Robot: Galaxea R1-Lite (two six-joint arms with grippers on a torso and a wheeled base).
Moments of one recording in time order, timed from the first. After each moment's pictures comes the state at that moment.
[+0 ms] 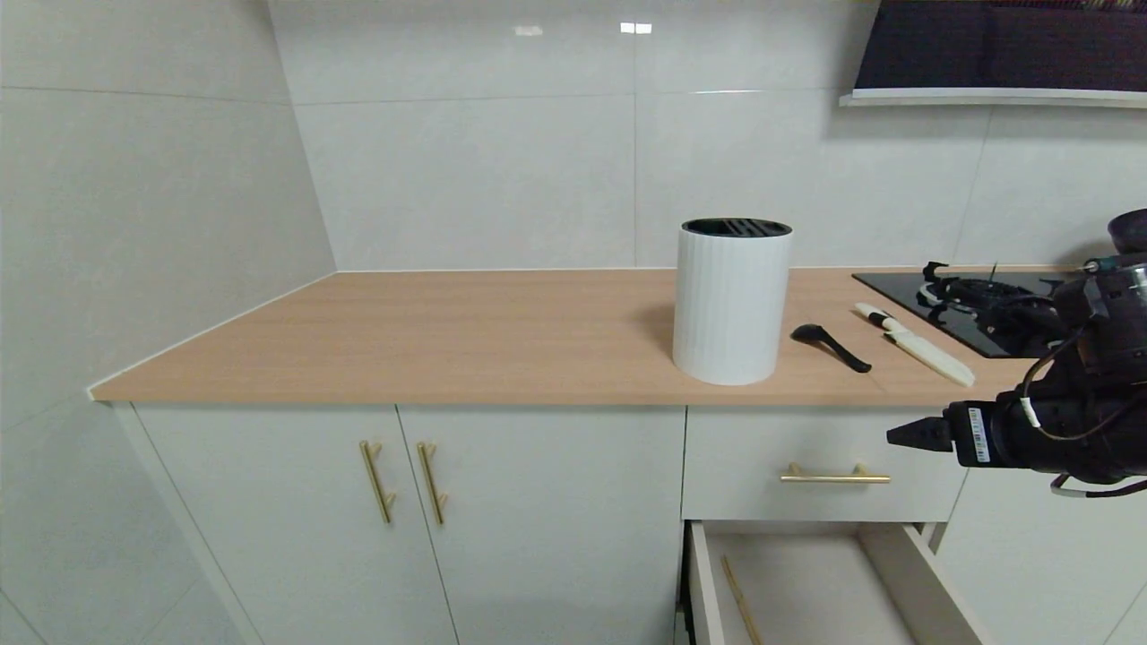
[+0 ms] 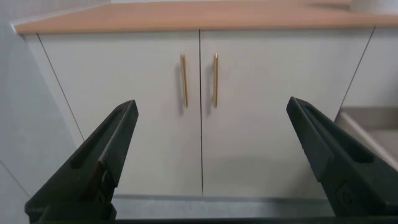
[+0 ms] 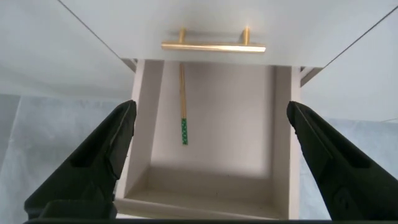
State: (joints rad) left arm 0.00 0.00 0.00 0.00 0.00 0.00; right arm 0.16 1.54 -0.87 0.07 -0.02 0.14
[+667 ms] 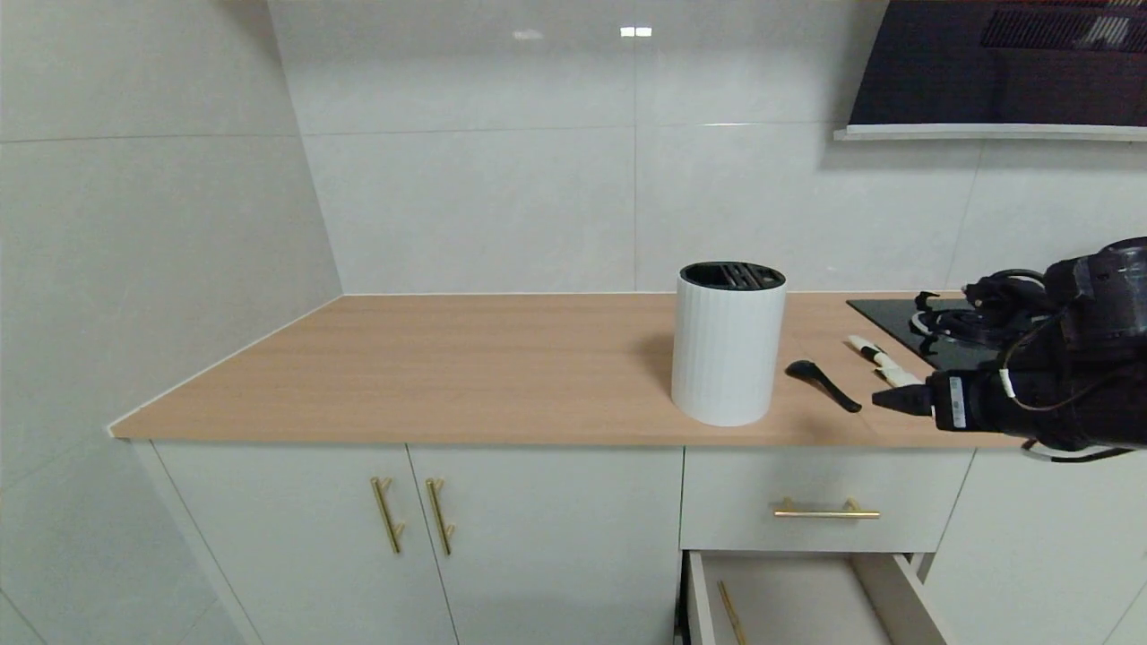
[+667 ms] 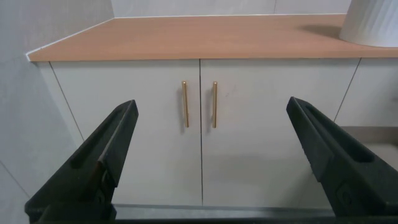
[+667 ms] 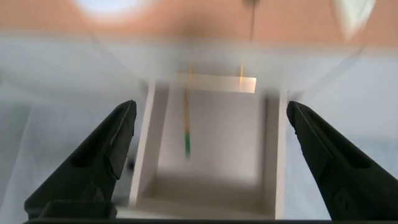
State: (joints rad) left arm 0.00 0.00 0.00 0.00 0.00 0.00; right arm 0.14 1.61 -0.89 -0.15 -0.02 0.10
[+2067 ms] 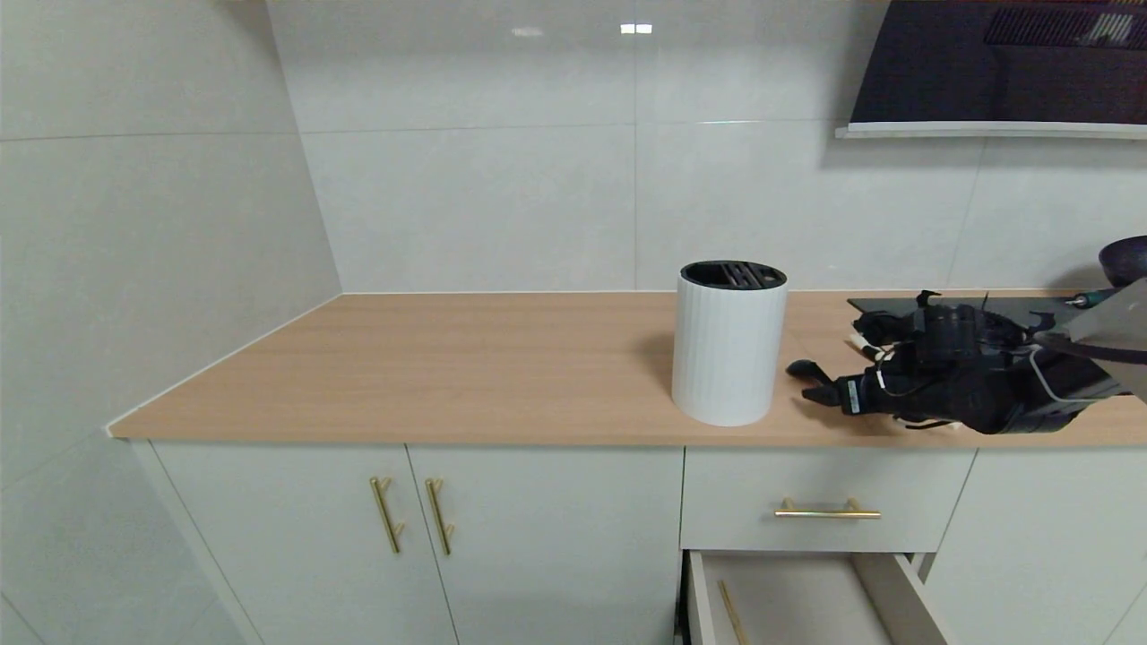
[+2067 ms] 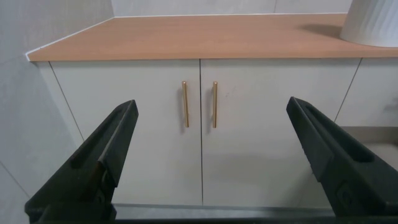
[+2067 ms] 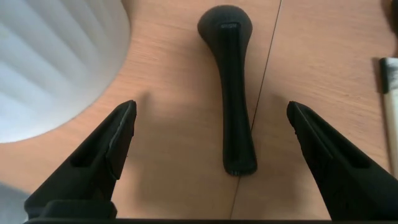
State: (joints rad) left arm 0.00 0.00 0.00 0.00 0.00 0.00; right arm 0.01 2.28 -1.28 -0.45 0.23 -0.11
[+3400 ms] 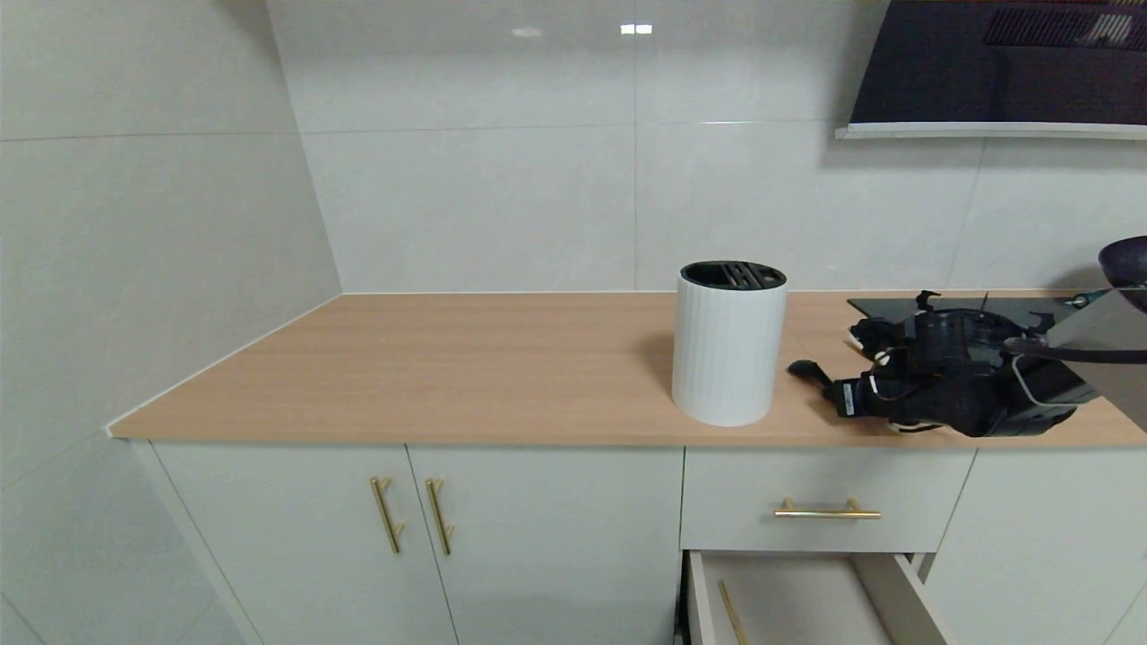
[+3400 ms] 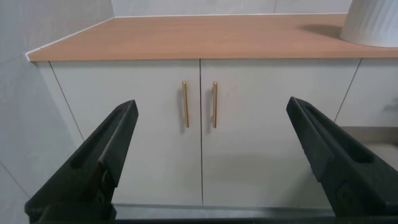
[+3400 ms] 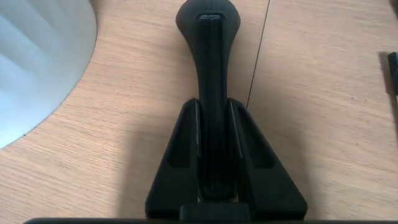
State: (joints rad) left arm 0.00 0.00 0.00 0.00 0.00 0.00; right arm 0.01 2.34 -1.32 -0.45 0.19 -0.07
